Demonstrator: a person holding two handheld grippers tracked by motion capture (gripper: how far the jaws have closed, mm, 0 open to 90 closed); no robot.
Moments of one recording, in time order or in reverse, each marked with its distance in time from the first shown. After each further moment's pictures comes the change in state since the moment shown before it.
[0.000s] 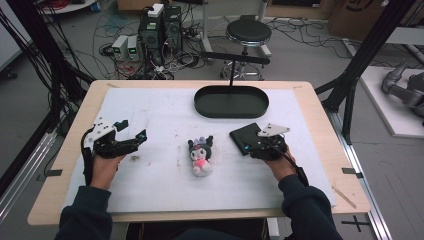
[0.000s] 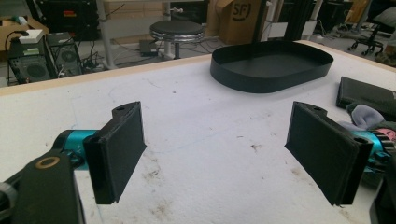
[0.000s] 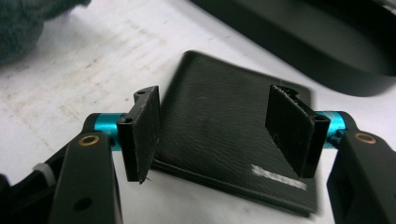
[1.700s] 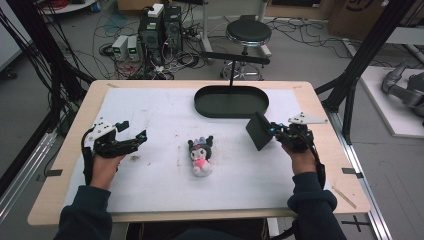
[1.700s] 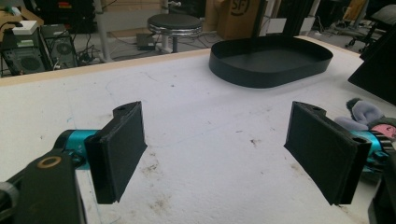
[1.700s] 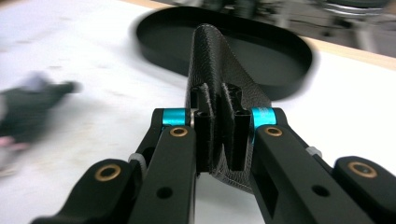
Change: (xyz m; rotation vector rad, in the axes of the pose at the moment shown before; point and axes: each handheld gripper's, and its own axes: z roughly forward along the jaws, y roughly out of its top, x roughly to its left) left arm 0.002 -0.002 0.002 0.027 -0.012 -0.010; right arm -0.042 0.010 -0.072 -0.126 -0.100 0.262
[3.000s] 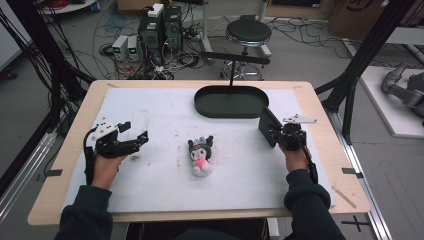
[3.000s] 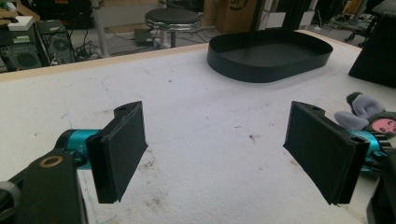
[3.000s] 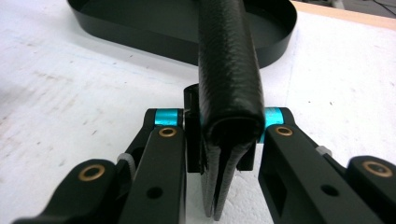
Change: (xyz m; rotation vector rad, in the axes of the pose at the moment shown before) left arm -0.001 -0.001 0.003 0.018 -0.005 0.003; right arm -0.014 -0.021 0.042 0.066 -0.062 0.038
